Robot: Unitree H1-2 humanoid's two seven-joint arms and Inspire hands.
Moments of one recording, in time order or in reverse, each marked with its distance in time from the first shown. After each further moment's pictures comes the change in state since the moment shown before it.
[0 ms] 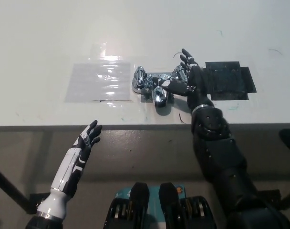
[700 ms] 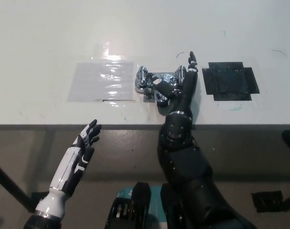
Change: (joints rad) left_arm -0.009 0.015 0.001 -0.008 0.017 0.002 0.000; right_arm 0.000 0.155 0.024 -0.071 -0.122 -0.048 -0.481
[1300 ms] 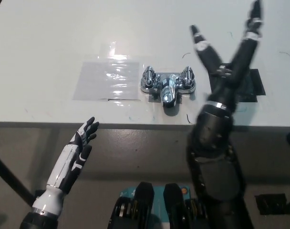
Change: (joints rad) left_arm -0.007 0.013 0.002 0.002 0.003 0.000 0.000; right_arm 0.219 -0.087 0.085 -0.676 -0.126 -0.058 -0.022
